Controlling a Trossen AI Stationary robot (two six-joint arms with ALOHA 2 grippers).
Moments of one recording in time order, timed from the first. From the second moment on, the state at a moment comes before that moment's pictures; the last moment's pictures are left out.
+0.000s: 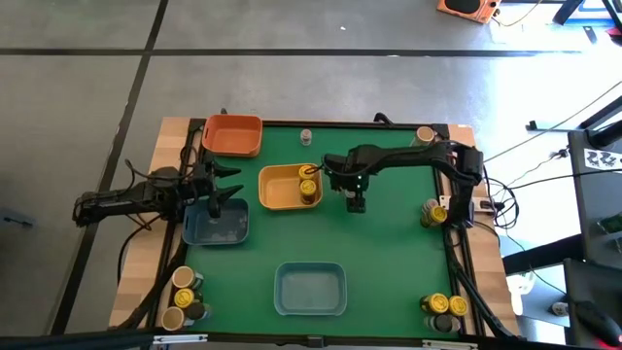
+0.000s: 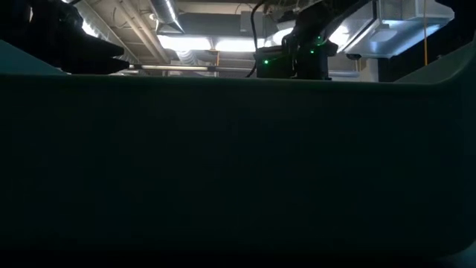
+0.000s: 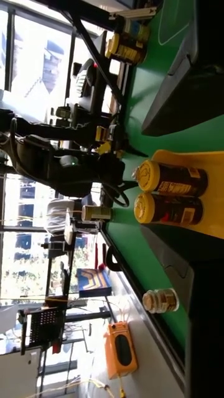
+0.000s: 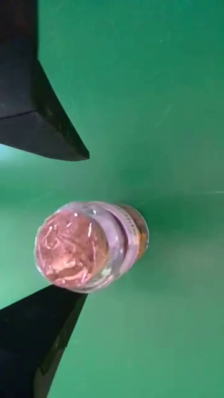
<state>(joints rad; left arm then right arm) 0.14 0.03 0.11 -0.07 -0.14 -0.08 -0.22 1.90 1.35 -0.99 -0.08 -0.16</state>
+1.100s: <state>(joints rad) 0.14 0.03 0.11 -0.07 -0.14 -0.08 -0.11 1.90 1.47 -1.01 0.05 -0.11</state>
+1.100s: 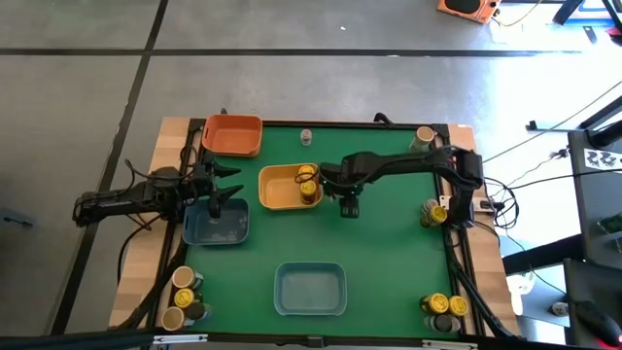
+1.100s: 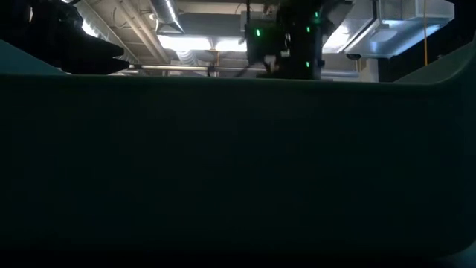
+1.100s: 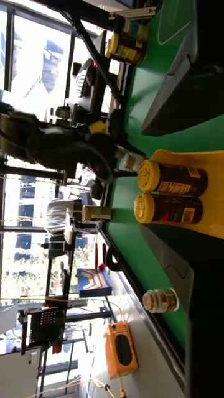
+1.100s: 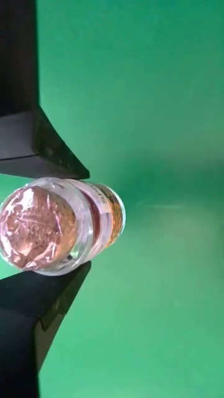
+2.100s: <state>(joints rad) 0.11 0.03 0.11 -0.09 0.04 -0.23 0.46 1.91 1.74 -0.78 0.01 0.32</state>
